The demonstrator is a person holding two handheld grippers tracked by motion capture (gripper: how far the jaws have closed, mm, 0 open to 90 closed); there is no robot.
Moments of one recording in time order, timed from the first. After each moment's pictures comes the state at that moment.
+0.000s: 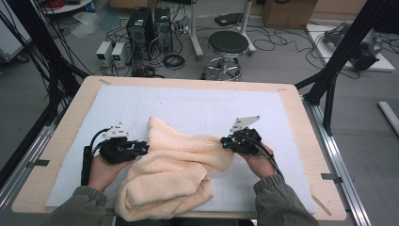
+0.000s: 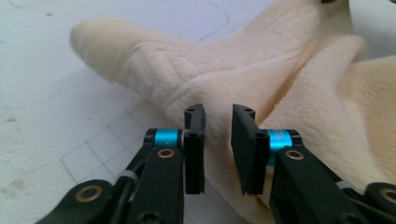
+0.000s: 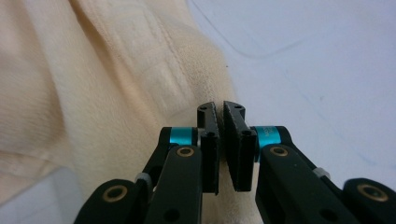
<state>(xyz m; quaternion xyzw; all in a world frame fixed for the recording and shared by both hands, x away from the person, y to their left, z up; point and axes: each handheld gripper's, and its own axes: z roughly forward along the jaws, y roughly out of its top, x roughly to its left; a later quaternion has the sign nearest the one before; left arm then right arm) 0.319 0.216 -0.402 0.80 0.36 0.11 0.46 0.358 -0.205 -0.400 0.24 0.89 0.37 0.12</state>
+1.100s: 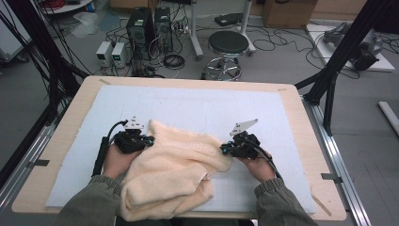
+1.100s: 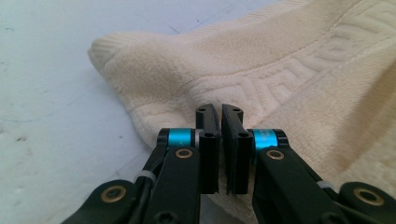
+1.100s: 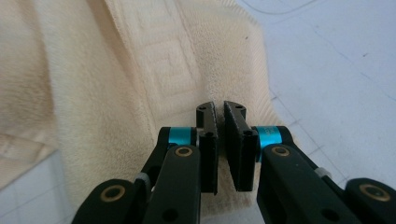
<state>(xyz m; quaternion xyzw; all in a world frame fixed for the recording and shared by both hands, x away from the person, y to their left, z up) 0.357 0.197 -0.424 0.84 0.36 0.14 0.39 0.359 -0.208 -0.422 0.26 0.89 0.36 0.07</state>
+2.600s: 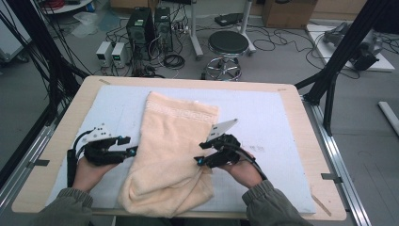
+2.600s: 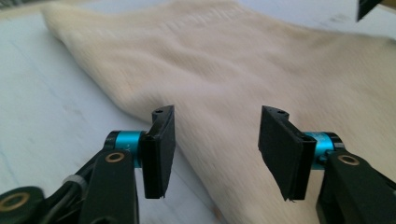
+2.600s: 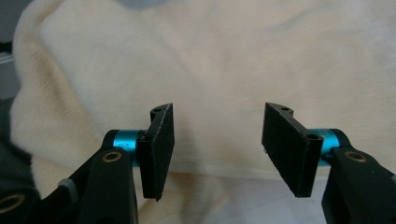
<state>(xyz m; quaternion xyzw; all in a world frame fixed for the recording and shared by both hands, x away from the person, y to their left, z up) 0.297 0.253 -0.410 0.80 0.34 0.13 0.47 0.322 -0.134 -0.382 0.17 0.90 0.40 0.03</state>
